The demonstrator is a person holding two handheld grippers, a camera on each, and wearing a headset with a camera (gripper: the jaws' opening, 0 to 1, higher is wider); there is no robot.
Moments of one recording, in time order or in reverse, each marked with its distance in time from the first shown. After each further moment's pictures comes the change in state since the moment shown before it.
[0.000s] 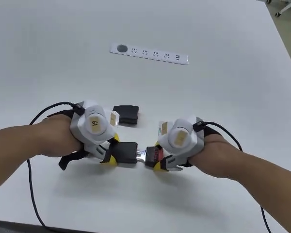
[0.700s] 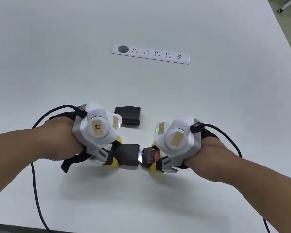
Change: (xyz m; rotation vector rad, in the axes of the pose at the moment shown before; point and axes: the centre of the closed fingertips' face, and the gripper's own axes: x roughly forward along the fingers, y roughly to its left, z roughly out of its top) left arm 0.000 0.002 0.000 0.028 0.009 -0.007; right arm 0.009 0.007 0.016 0.038 -0.046 -0.007
